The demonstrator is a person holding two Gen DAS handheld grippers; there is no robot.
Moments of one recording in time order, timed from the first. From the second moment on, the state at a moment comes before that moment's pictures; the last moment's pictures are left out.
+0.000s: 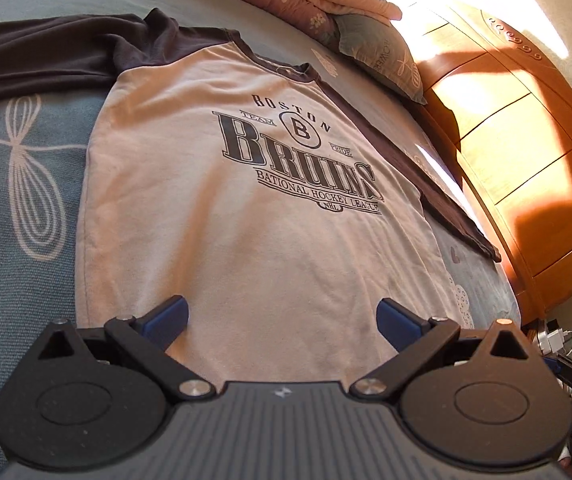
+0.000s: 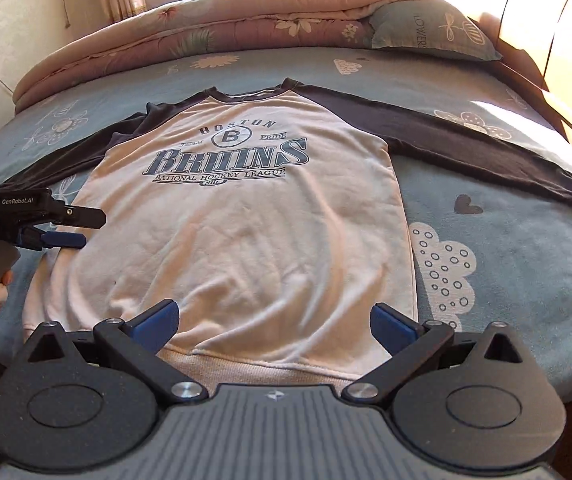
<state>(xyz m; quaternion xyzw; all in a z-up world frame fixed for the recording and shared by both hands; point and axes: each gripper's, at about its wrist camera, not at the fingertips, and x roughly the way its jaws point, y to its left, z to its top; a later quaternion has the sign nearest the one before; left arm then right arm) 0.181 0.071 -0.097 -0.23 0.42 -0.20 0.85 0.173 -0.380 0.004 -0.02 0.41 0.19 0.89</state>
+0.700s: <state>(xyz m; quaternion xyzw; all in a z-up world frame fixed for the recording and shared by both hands) 0.234 0.059 -0.090 -0.10 0.46 -0.19 0.86 0.254 -0.249 -0.068 -0.10 0.45 0.24 0.86</state>
